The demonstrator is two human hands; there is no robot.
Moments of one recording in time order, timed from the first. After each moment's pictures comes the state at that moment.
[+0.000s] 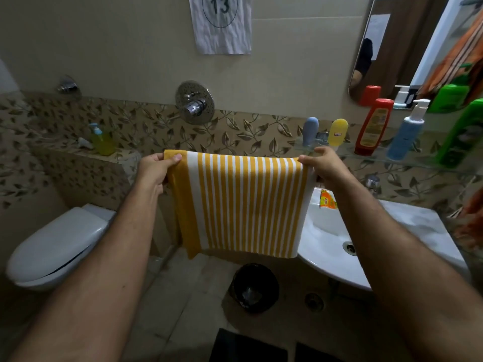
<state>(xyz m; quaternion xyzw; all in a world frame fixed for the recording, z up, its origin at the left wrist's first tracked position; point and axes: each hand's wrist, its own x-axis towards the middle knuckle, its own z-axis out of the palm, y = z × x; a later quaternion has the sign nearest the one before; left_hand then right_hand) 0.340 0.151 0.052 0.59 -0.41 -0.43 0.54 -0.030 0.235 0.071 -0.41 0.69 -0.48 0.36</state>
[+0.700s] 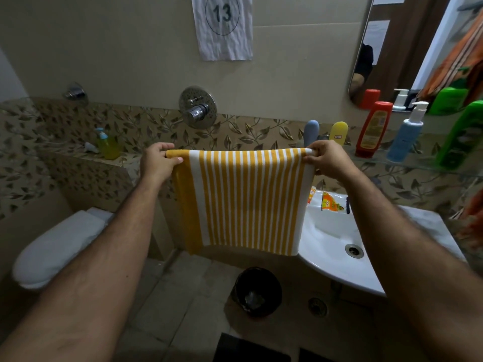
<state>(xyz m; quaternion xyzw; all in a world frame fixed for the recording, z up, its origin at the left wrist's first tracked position) 0.339 0.155 0.067 0.62 -0.56 -0.24 0.50 -0.036 0.243 0.092 -0.60 0.69 -0.37 0.17</state>
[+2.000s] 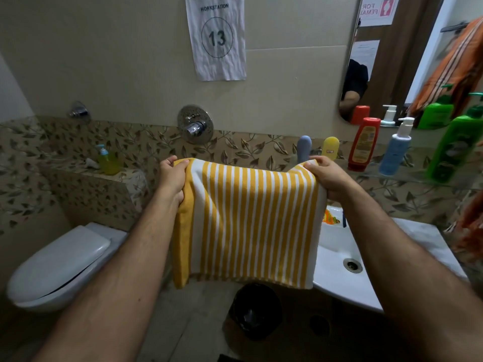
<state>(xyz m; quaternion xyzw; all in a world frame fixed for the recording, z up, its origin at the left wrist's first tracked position) 0.283 0.162 0.080 0.53 -0.39 -0.43 0.62 -0.068 0.234 0.079 -0.48 0.61 -0.48 0.40</state>
